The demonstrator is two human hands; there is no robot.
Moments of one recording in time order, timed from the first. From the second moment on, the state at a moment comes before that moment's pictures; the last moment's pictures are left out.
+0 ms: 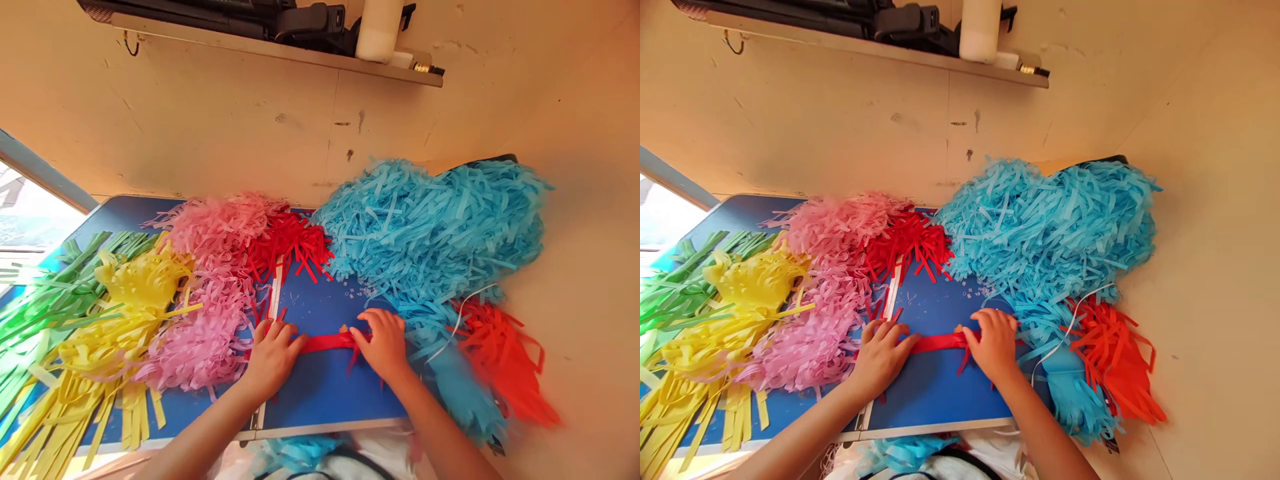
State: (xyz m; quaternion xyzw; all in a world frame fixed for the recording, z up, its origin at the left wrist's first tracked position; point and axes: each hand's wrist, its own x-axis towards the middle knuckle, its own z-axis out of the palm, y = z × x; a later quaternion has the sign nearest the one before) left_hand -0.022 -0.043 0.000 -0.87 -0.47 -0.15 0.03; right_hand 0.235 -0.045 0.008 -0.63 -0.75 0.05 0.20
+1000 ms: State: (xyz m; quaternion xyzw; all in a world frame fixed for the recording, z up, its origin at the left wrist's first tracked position) left_hand -0.026 -0.044 -0.001 -0.88 -0.42 -0.21 0.01; right_hand 0.202 -0.047 -0.012 -0.47 -0.87 0.01 0.15
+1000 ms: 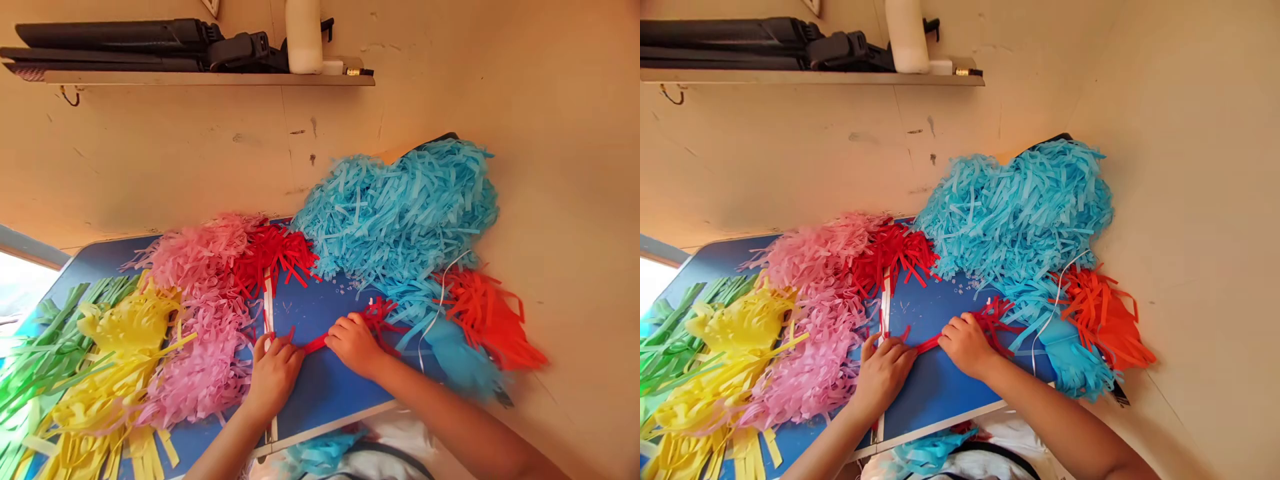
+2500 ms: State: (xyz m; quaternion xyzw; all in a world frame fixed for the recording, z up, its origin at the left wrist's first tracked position) left_hand -0.009 -0.018 0.026 -0.94 -0.32 -0.10 -0.08; right_hand 0.208 -0.022 0.001 -0.35 -0.93 -0.02 0.11
